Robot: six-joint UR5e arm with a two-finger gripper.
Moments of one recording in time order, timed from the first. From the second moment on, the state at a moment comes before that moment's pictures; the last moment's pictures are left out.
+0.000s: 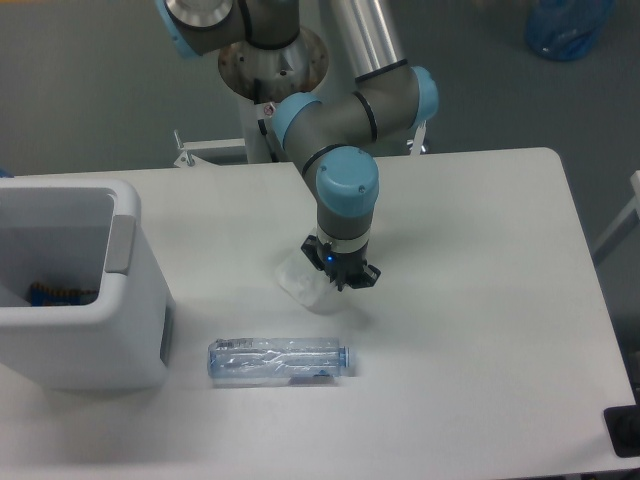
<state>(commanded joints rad) 2.48 -1.90 -1.91 -0.89 1.53 0.98</state>
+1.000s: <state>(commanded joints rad) 2.53 -1.70 -1.67 -1.05 1.04 0.76</state>
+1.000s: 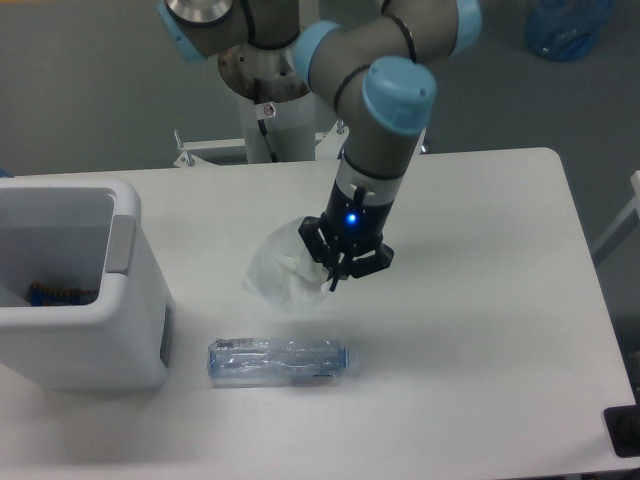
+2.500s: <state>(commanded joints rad) 2.21 -1.64 -1.56 -0.95 0.87 0.49</state>
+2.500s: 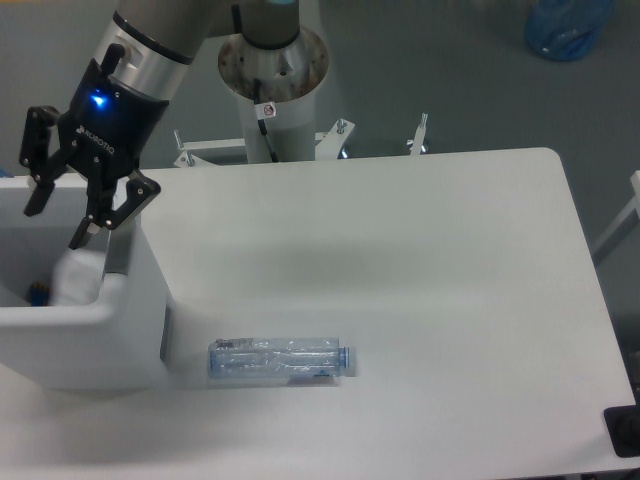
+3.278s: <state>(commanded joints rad) 2.45 -1.89 -1.59 -0.90 1.03 0.81</state>
